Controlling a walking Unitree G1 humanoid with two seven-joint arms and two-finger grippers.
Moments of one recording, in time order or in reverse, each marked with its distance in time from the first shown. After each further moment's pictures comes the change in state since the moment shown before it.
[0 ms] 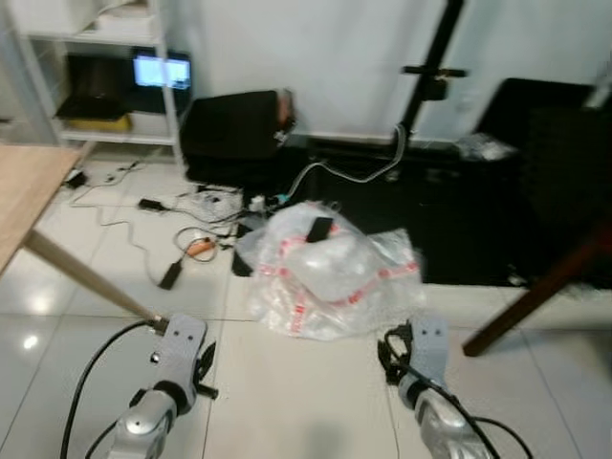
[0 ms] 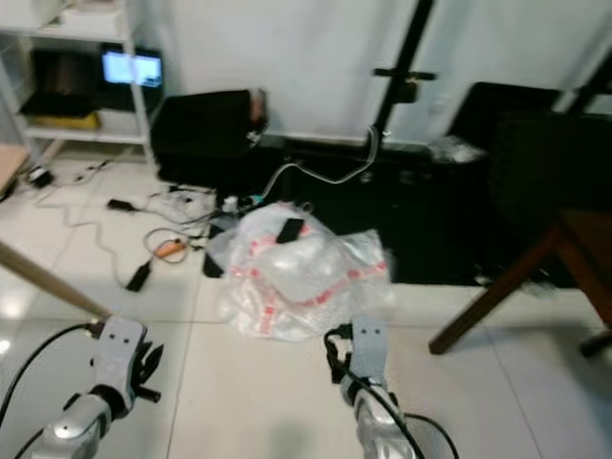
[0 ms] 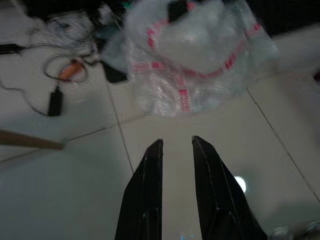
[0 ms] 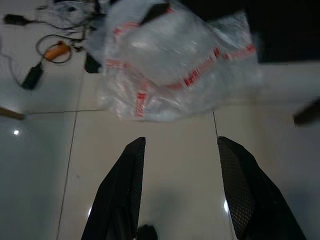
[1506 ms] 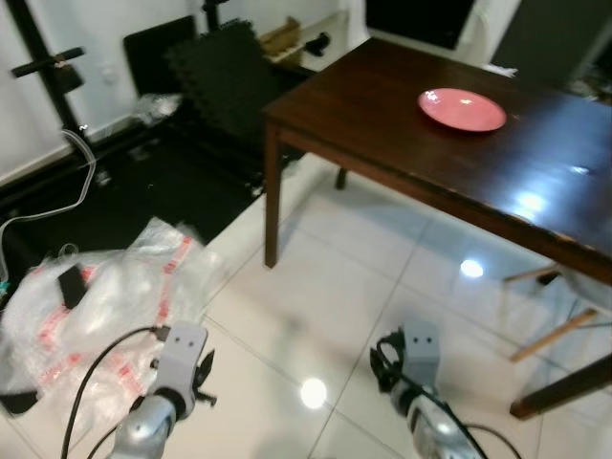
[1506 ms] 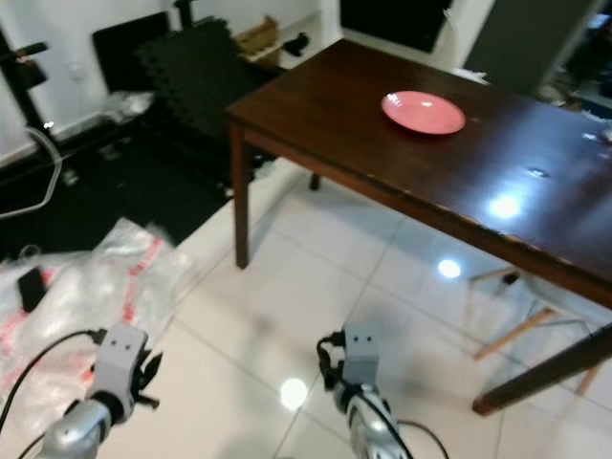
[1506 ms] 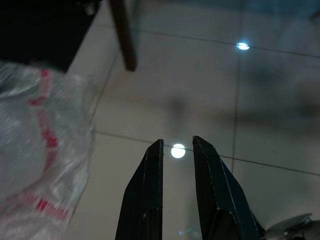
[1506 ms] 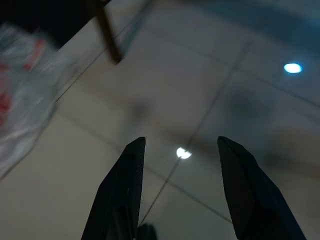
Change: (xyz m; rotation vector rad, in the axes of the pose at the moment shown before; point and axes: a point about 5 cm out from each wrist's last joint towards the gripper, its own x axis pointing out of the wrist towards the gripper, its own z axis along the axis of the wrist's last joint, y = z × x) left arm 0.005 -0.008 0.000 0.020 -0.004 -0.046; right arm 0.002 -0.006 0.000 -0.018 -0.010 -0.014
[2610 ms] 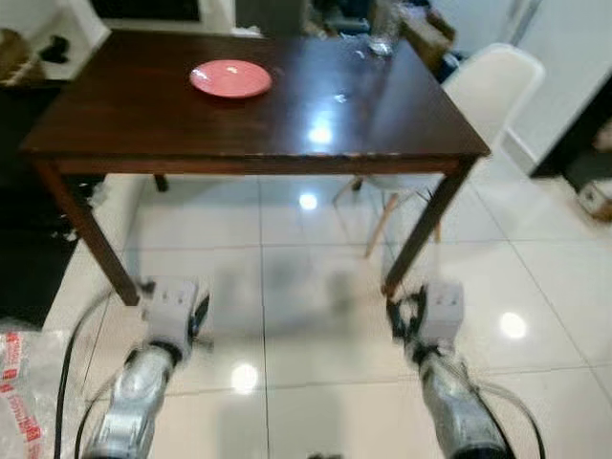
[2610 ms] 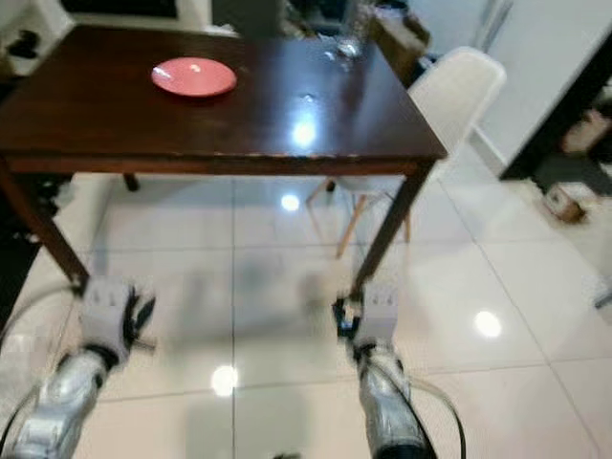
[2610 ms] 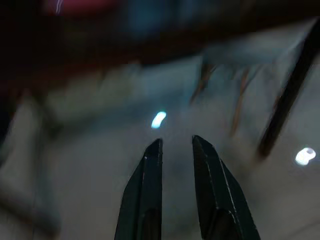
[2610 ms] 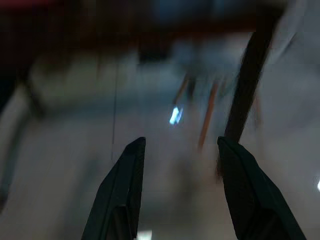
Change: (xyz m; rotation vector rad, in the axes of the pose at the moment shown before) left arm 0.015 0.016 0.117 0.014 -0.418 0.086; right arm 0.006 -0.007 0.113 0.045 -0.449 -0.060
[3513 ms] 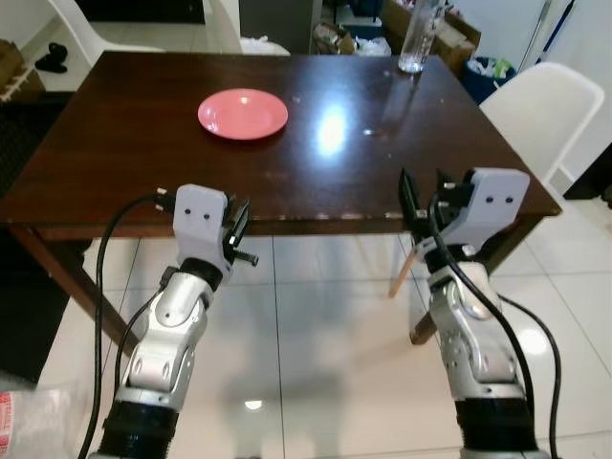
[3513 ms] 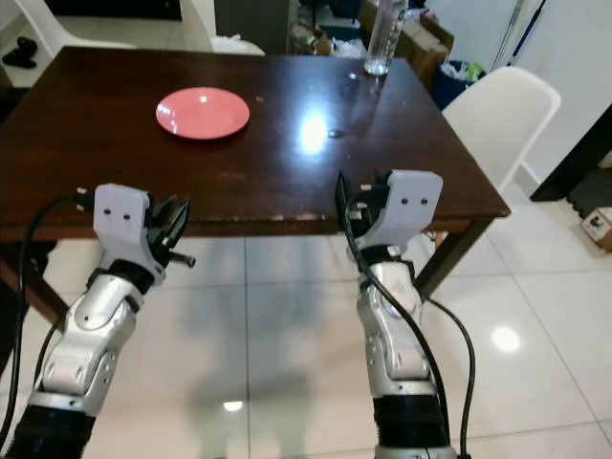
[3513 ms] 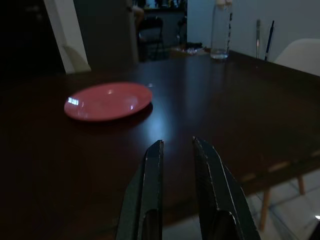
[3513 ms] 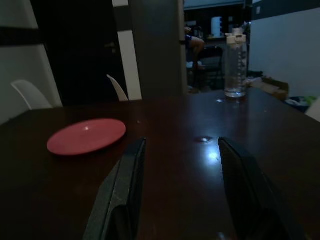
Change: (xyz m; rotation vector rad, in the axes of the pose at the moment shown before) left arm 0.018 -0.035 0.079 -0.062 -0.218 -0.064; right arm 0.011 0.038 0.108 0.035 -0.327 0.105
